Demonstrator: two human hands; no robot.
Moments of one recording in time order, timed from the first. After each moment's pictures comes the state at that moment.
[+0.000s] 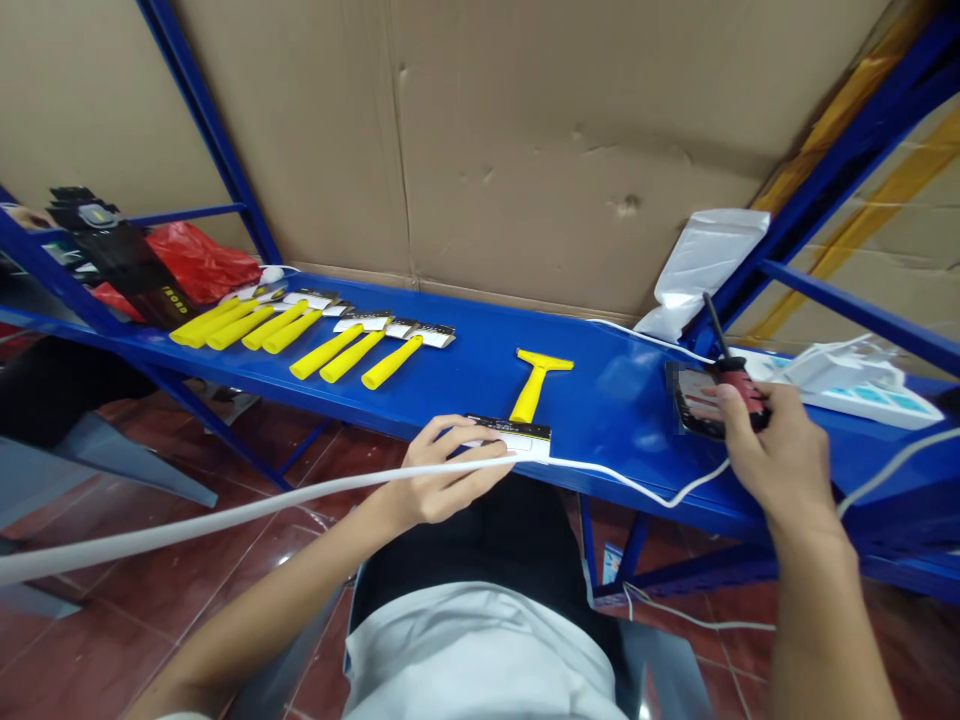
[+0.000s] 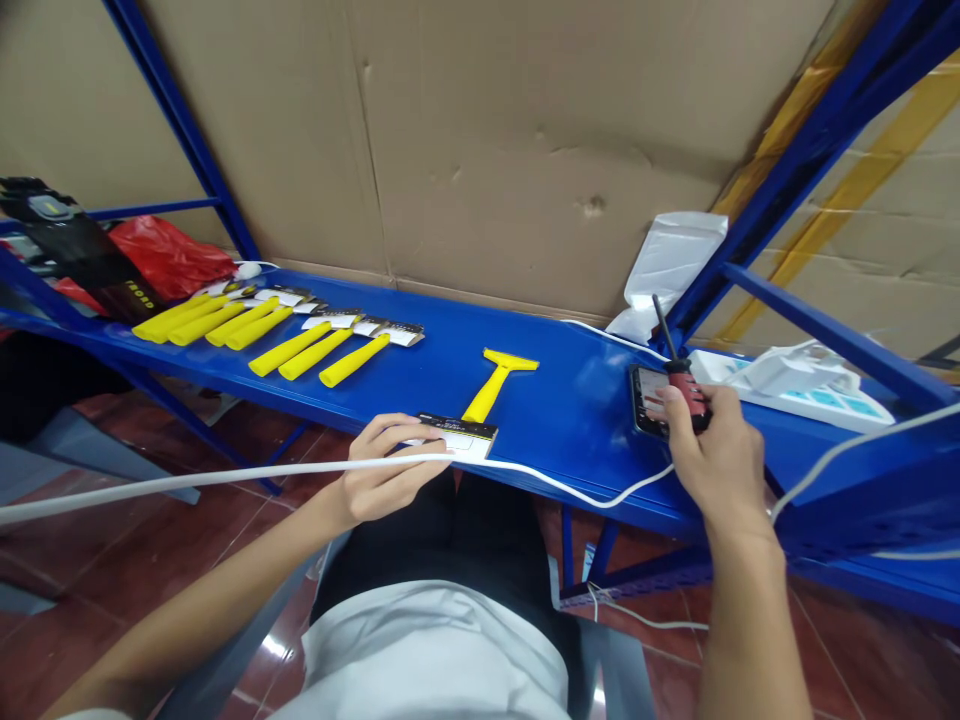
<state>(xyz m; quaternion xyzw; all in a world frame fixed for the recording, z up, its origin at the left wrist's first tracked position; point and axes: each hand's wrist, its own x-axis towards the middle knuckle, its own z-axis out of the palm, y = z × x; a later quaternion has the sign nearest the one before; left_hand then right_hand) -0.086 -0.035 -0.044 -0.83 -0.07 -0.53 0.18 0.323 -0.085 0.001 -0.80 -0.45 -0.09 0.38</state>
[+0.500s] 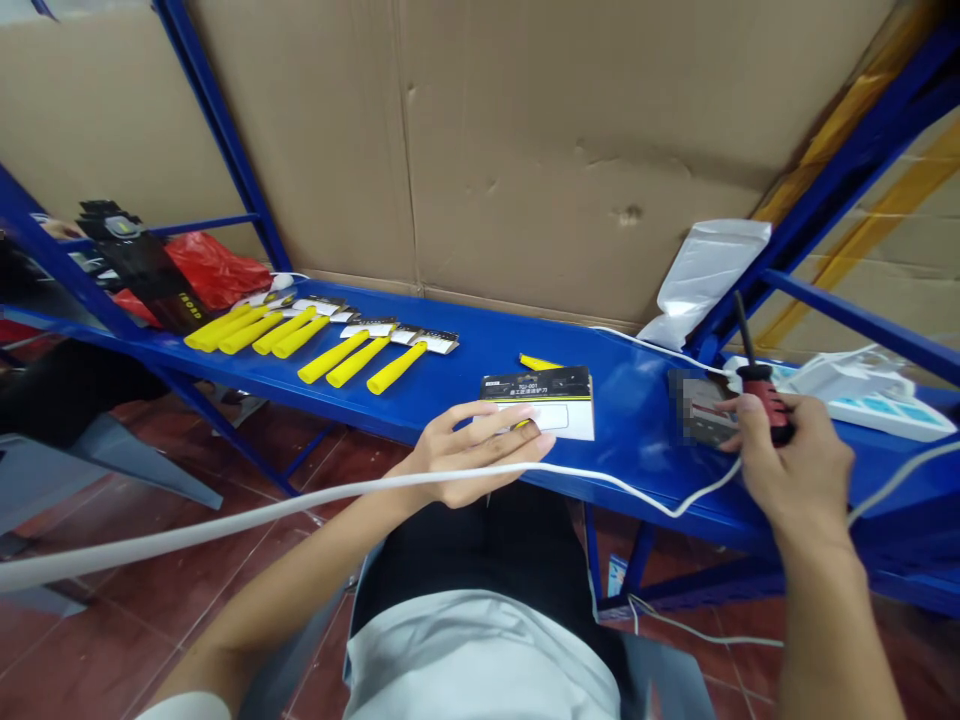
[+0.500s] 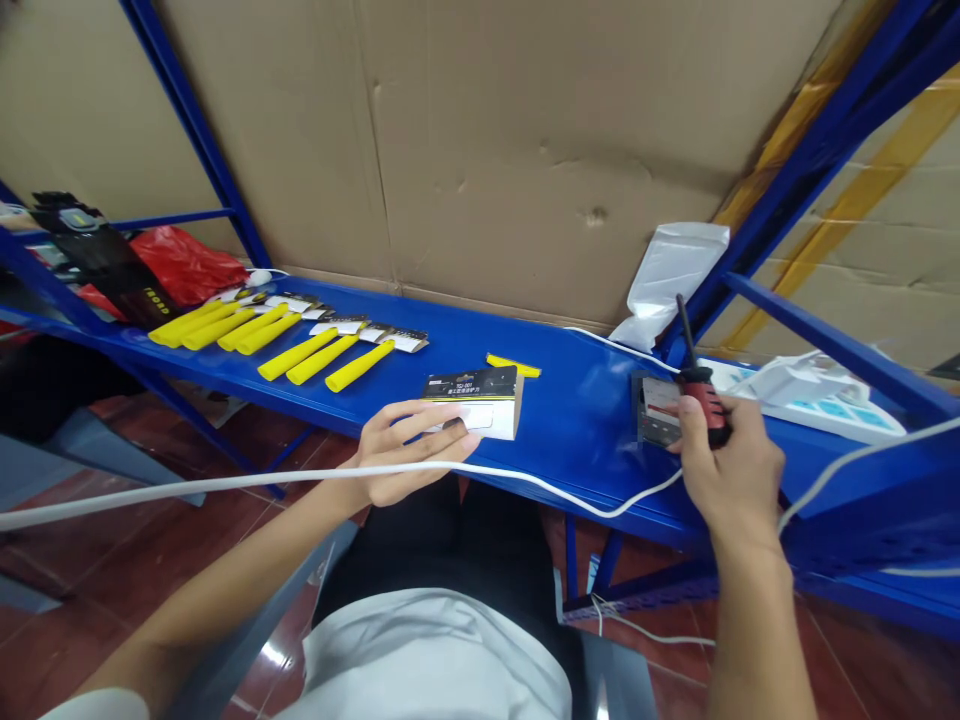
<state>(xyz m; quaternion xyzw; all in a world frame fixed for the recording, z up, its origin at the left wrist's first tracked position) -0.073 -0.020 -0.011 -0.82 -0.02 -0.50 0.29 0.327 -0.089 -0.005 -0.74 -0.46 -0.09 0.48</state>
